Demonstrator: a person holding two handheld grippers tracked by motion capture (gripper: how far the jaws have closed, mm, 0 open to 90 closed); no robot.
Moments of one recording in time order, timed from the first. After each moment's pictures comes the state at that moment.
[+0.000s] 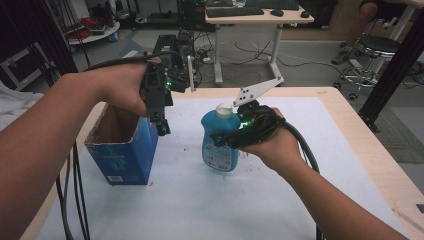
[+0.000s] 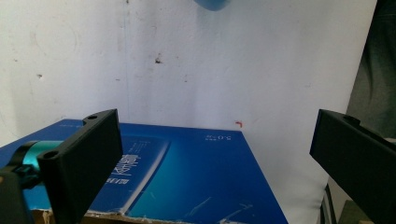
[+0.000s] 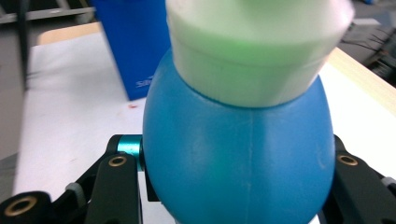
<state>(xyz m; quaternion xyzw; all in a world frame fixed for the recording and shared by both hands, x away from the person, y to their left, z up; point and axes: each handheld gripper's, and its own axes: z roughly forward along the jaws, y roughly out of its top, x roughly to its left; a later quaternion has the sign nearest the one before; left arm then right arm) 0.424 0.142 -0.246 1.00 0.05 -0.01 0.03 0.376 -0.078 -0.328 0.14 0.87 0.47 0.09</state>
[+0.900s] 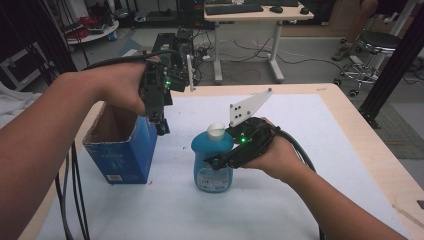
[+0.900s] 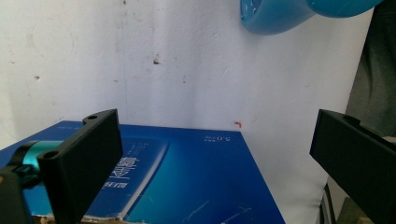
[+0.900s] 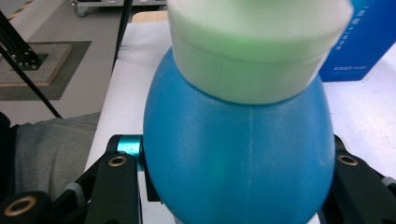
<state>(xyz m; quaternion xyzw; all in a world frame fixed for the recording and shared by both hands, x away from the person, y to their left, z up) 0.424 0.138 -0.248 1.00 0.04 -0.01 0.03 0.364 -0.073 -0.350 0.01 0.87 0.49 0.00</state>
